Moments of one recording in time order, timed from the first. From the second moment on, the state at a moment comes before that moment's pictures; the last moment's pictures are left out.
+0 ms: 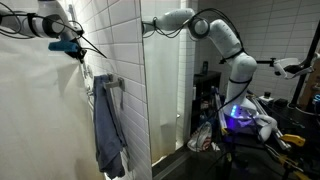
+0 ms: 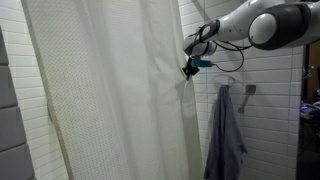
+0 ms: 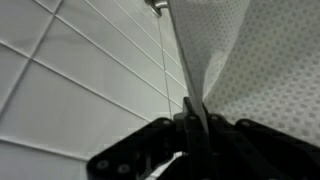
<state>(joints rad) -0.05 0.67 -0.17 -1.04 0.20 2.26 -0.10</state>
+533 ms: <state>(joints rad) -0.05 0.68 -0.20 -1.03 0.19 2.30 -0.10</state>
